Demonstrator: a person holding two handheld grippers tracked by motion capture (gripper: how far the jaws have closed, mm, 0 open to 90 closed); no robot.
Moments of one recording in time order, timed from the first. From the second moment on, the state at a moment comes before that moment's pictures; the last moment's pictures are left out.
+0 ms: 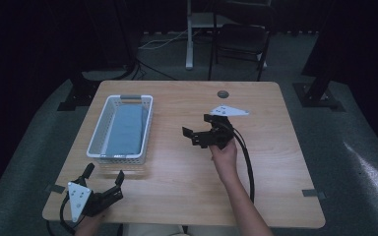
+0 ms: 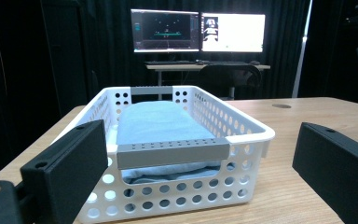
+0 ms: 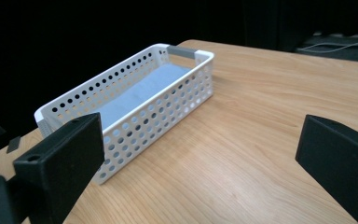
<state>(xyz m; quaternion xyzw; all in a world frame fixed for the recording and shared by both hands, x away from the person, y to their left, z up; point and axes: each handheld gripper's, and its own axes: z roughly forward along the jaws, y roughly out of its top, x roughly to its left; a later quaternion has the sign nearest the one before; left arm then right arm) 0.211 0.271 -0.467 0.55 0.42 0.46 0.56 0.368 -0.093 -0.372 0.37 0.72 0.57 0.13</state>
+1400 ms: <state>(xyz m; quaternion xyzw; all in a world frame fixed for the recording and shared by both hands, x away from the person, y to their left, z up) 0.211 0.271 -0.467 0.55 0.42 0.46 0.56 0.303 -0.200 -0.390 0.44 0.69 0.54 0.19</state>
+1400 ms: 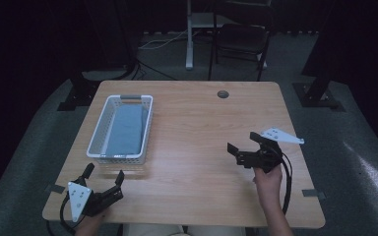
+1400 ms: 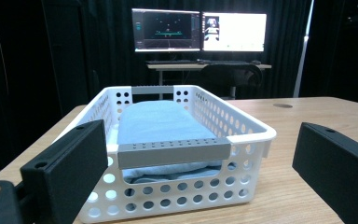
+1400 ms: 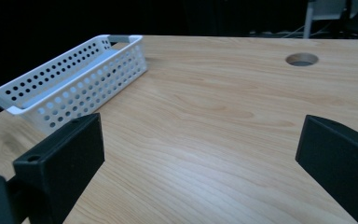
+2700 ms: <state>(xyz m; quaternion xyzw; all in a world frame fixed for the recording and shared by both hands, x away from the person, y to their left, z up) 0.211 0.271 -0.467 0.55 0.42 0.46 0.56 0.245 -0.278 -0.442 0.52 0.63 0.53 0.21</state>
